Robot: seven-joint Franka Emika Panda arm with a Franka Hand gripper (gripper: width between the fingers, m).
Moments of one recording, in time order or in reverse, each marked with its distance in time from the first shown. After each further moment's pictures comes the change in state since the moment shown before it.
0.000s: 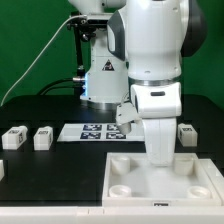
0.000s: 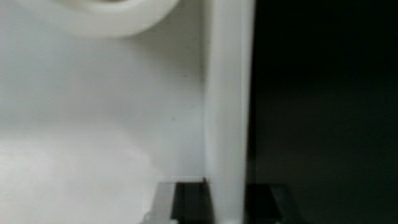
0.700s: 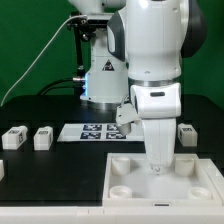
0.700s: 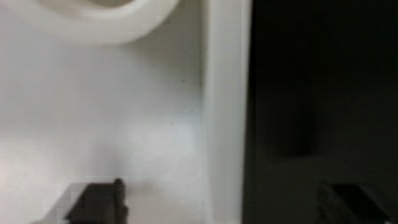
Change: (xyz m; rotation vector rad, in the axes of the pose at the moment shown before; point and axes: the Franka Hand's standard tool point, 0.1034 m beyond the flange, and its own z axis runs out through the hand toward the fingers) arm -0.001 0.000 0.000 -0.001 0.000 0.005
